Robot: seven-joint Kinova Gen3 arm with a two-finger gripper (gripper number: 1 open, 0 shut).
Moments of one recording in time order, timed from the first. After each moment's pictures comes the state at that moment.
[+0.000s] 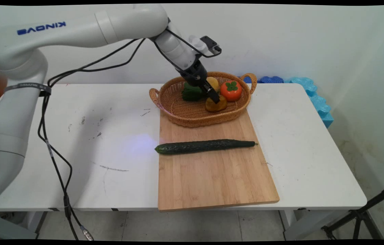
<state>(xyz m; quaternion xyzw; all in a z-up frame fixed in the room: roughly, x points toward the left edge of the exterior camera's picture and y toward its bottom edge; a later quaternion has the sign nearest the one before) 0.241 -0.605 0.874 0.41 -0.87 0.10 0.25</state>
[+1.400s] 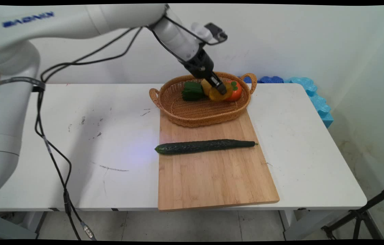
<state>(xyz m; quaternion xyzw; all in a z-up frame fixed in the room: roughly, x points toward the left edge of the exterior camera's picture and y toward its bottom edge) 0.227 -0.574 0.928 0.39 -0.87 0.10 0.29</state>
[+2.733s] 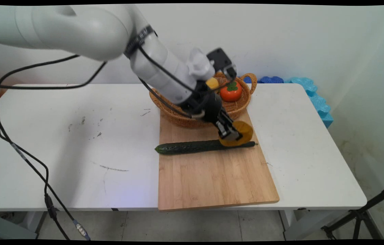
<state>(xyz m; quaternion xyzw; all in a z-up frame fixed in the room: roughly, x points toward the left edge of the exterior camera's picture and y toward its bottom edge) 0.163 -0.385 0.946 0.29 -0.89 0.08 0.33</state>
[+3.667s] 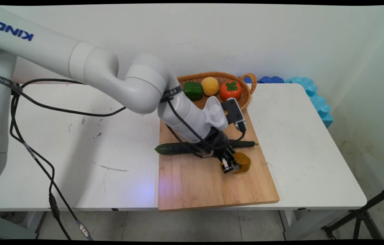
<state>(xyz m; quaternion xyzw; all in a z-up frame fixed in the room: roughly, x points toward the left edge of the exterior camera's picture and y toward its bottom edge) 0.124 -0.383 0.847 0.26 -0.92 0.08 0.29</state>
